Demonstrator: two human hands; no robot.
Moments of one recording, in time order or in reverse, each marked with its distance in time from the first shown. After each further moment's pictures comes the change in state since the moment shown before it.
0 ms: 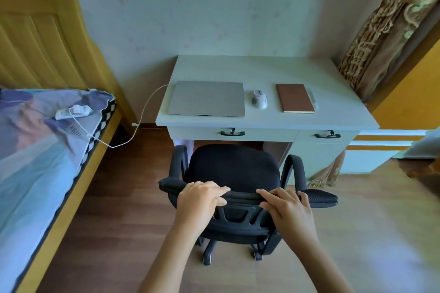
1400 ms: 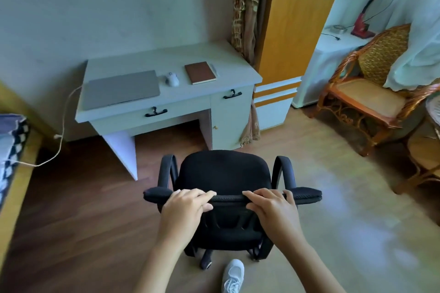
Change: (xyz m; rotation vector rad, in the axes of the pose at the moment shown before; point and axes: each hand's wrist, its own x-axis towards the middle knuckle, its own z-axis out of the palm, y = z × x) left_hand -0.208 0.164 0.039 -0.001 -0.044 0.368; right_hand -0.299 0.063 -0.072 -0.058 0.162 0.283
